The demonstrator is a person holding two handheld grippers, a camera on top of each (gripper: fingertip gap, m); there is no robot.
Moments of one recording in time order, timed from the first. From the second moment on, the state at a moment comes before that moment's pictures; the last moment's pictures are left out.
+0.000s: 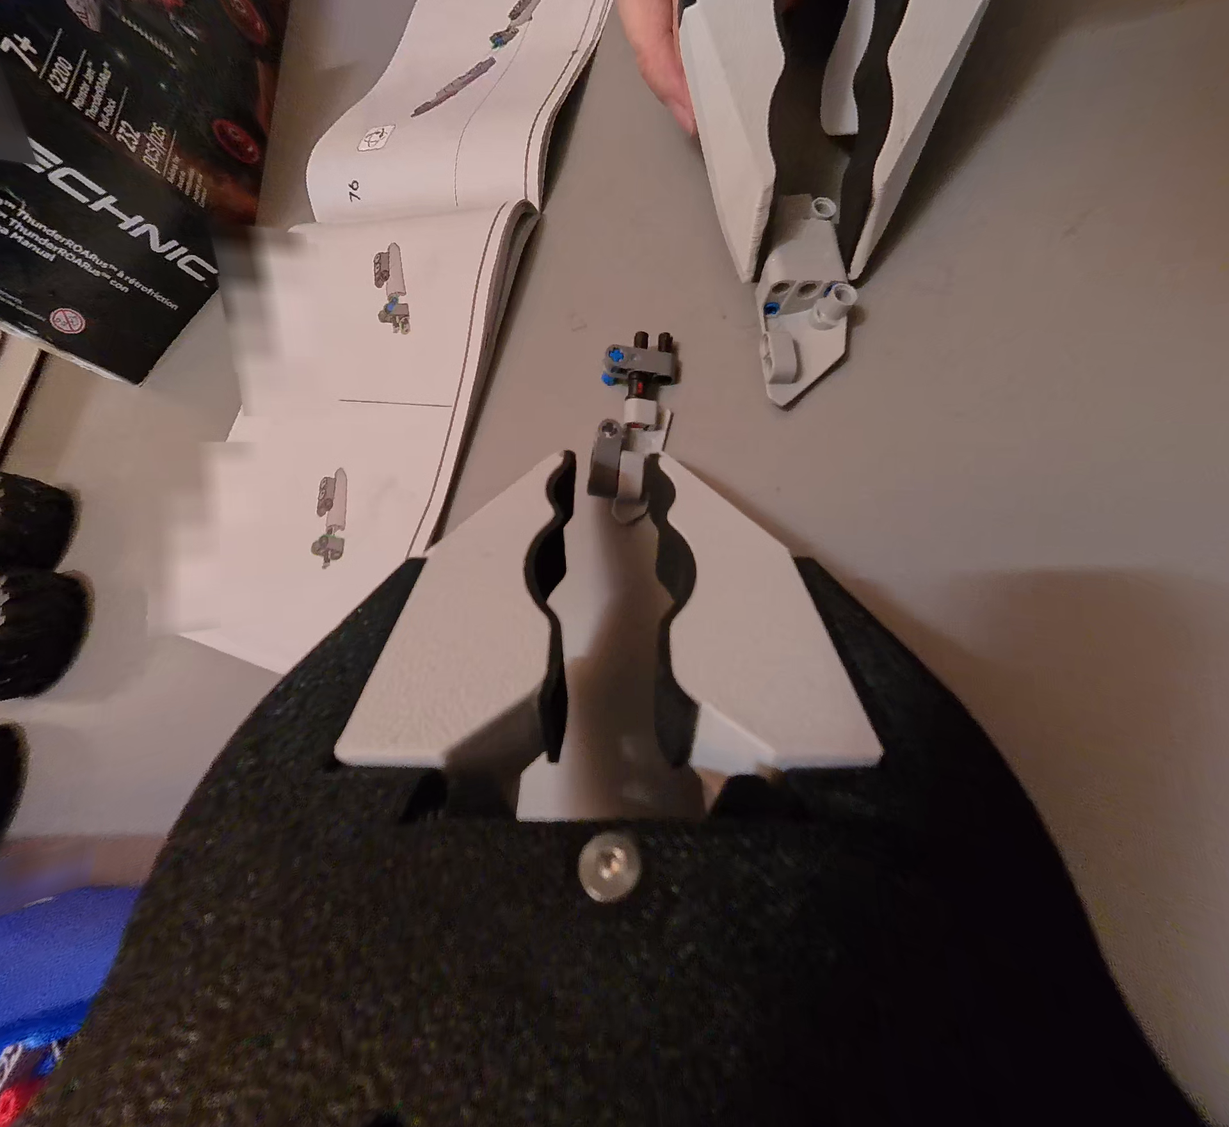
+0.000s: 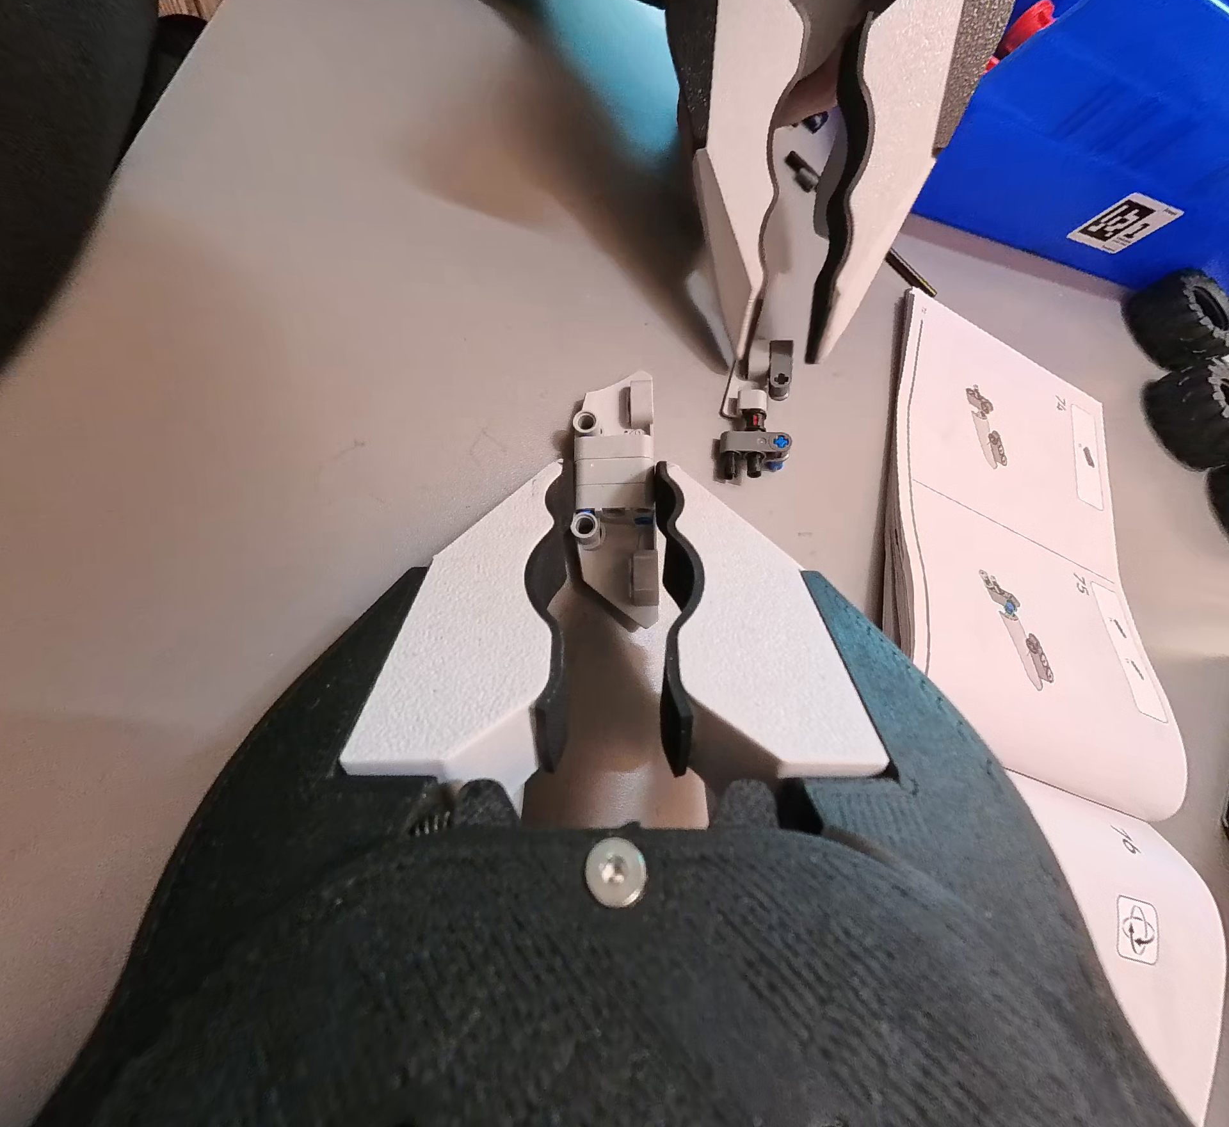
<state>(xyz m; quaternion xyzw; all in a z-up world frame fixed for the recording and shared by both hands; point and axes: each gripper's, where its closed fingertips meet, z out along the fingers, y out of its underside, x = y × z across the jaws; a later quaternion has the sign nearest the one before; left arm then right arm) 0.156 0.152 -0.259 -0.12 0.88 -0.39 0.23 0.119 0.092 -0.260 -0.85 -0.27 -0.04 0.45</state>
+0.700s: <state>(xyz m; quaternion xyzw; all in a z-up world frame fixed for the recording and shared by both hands) 0.161 0.155 -0.260 -0.10 0.89 -0.37 0.26 0.119 0.092 -0.260 -0.85 -0.27 -0.04 0.45</state>
